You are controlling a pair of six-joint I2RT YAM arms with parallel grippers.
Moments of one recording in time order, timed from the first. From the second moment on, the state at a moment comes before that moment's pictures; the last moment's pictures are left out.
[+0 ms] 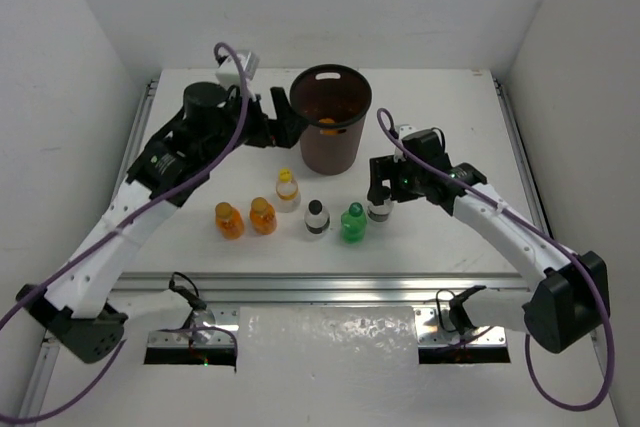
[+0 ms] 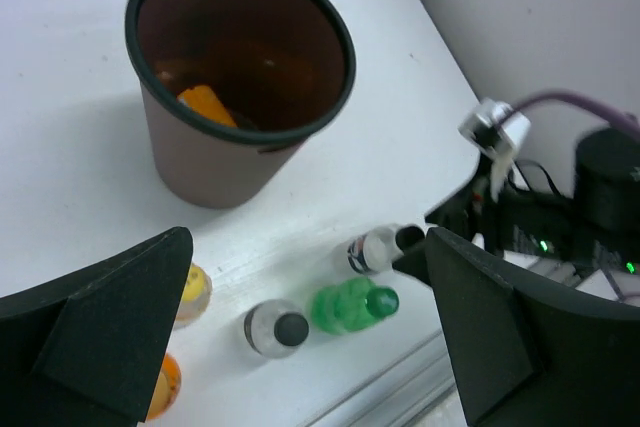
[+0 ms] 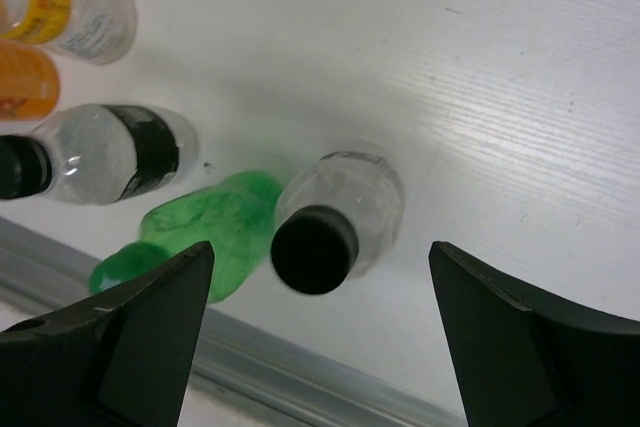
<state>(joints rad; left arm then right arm) -0.54 1.21 1.47 -0.55 0.00 -0.39 0.45 1.24 0.94 -0.55 -0.07 0.25</state>
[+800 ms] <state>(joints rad) -0.88 1.21 1.18 -0.37 0.12 -0.33 0.49 1.12 1.07 -0.70 0.07 0.24</state>
